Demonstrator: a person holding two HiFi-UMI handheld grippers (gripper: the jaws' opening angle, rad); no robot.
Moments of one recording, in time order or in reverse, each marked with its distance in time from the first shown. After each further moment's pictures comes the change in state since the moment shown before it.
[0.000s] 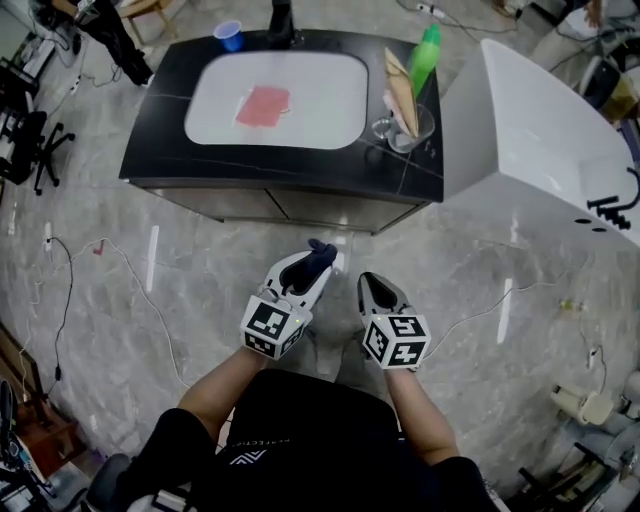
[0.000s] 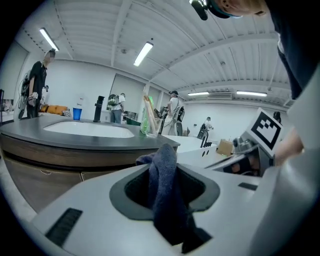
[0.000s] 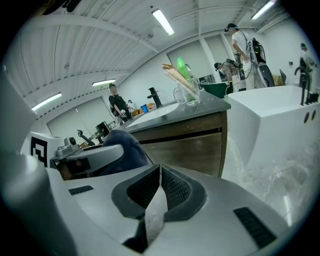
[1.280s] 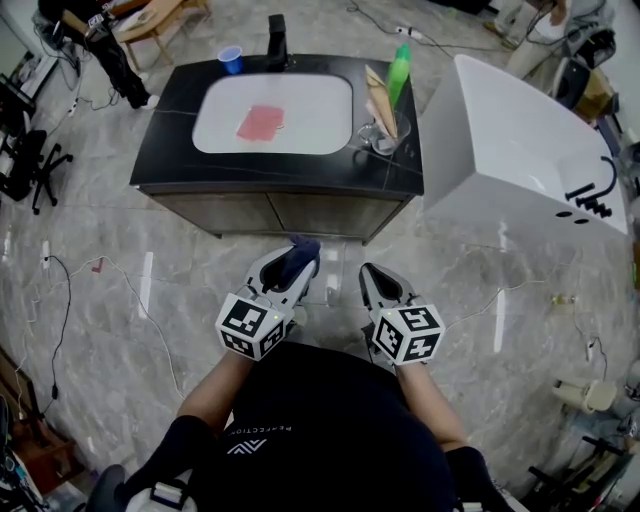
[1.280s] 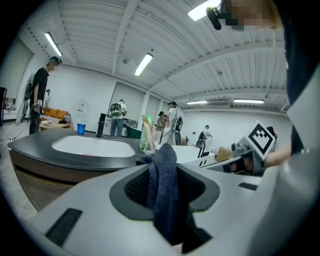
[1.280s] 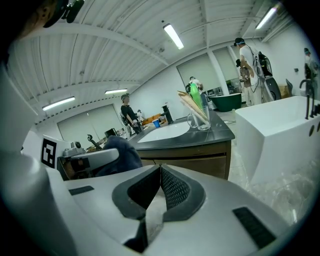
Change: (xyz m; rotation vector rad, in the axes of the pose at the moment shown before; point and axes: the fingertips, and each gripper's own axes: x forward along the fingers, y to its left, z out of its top) left arm -0.073 -0.018 0.066 -0.014 -0.091 -0.009; right arm -0.070 0.046 0.050 -0.072 -0.128 0.074
